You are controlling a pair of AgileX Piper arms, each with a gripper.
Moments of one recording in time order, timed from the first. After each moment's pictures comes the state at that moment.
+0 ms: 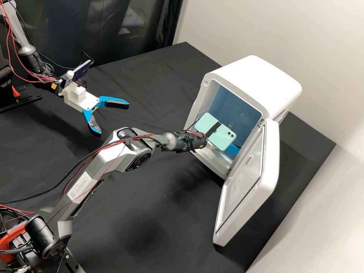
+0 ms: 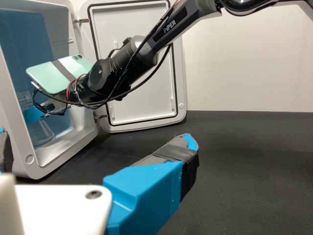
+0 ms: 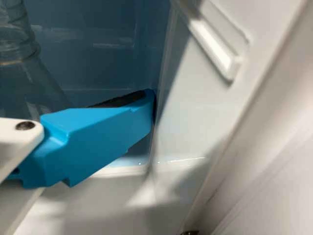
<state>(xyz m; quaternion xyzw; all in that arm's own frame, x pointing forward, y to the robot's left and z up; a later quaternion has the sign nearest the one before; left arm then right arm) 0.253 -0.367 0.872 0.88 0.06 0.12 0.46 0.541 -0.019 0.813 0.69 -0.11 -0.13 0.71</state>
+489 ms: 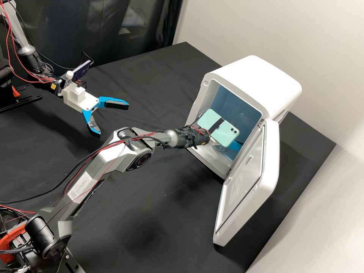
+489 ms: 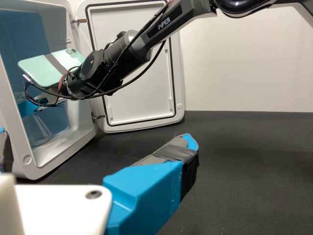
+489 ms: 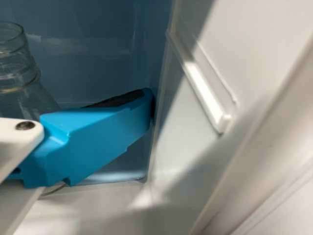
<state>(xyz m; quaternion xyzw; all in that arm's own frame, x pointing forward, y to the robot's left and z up) 0.253 -0.368 0.871 0.88 0.06 0.11 0.46 0.549 -0.011 0.823 0.69 -0.11 -0.13 0.70</state>
